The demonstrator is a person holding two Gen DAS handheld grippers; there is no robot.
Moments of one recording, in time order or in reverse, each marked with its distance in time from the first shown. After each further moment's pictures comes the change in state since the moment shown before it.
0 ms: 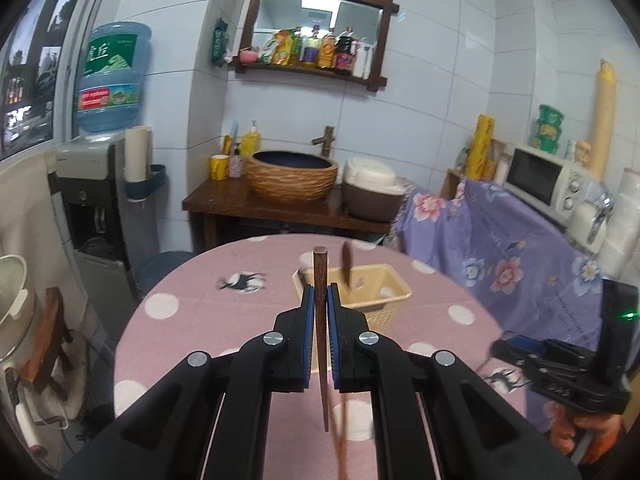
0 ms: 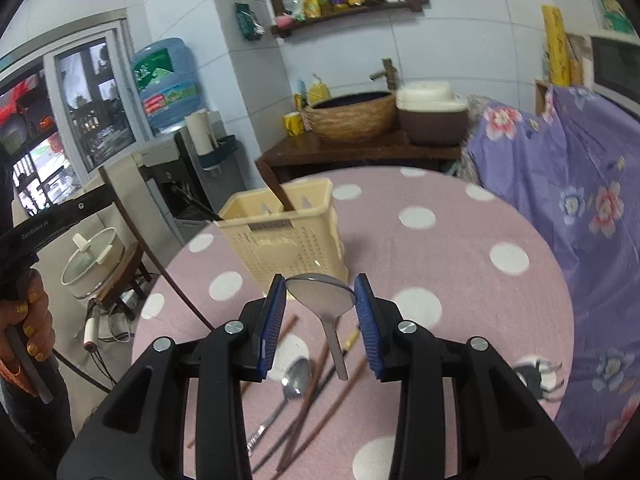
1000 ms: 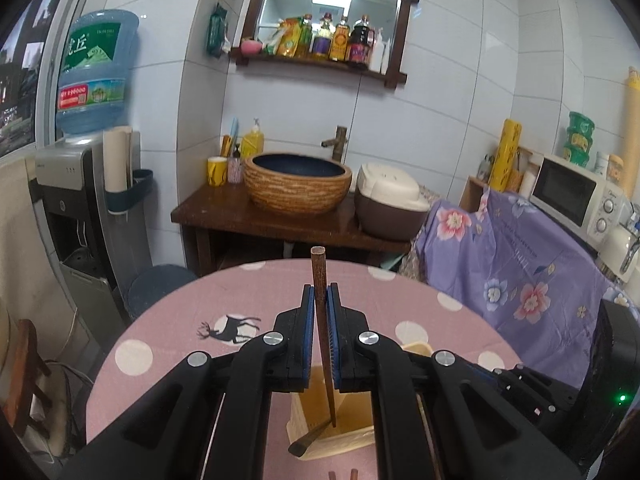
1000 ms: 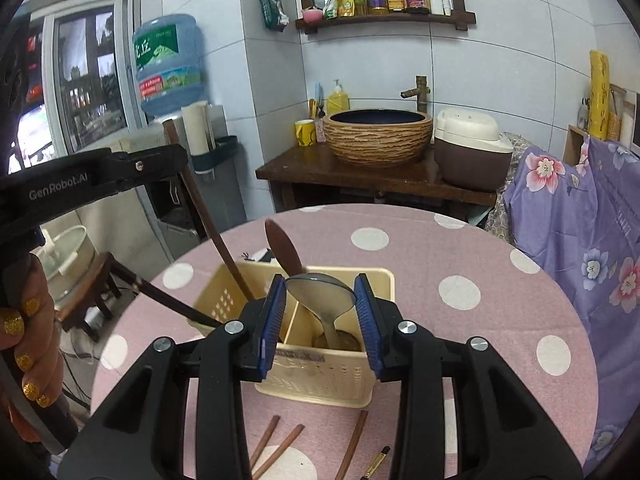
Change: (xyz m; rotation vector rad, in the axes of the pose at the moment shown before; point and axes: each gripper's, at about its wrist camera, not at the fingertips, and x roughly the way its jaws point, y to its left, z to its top) left arm 0.124 0.012 0.043 -0.019 0.027 0.054; right arm 0.139 0.043 0.061 -0.125 -0.011 -0.053
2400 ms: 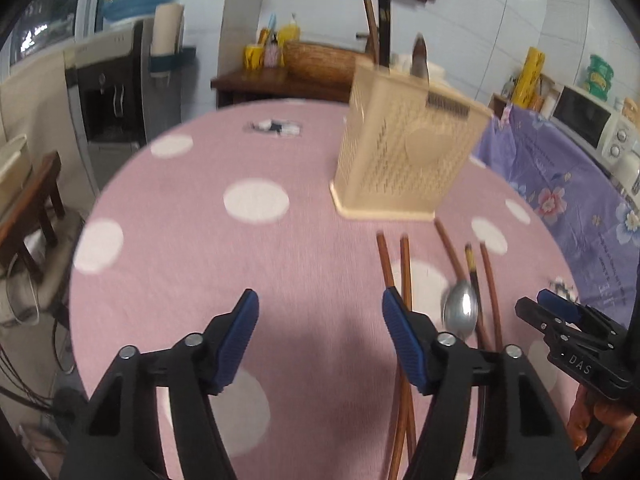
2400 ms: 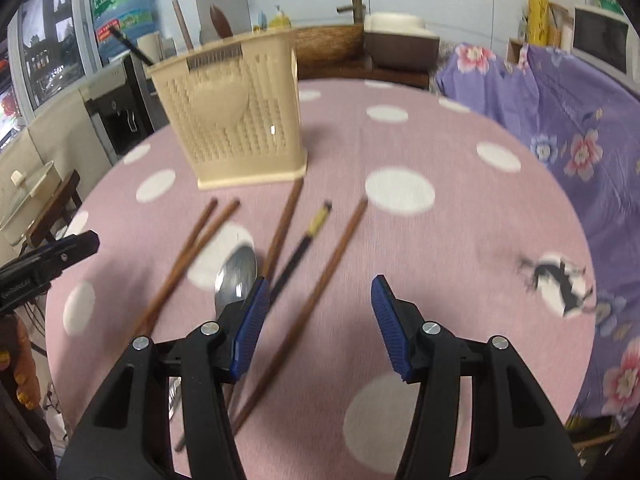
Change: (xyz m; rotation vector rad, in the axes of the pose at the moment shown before) left arm -0.046 0.032 -0.207 -0.072 0.303 0.065; right arm -0.062 -0.029 -0.198 0.126 0.224 -0.150
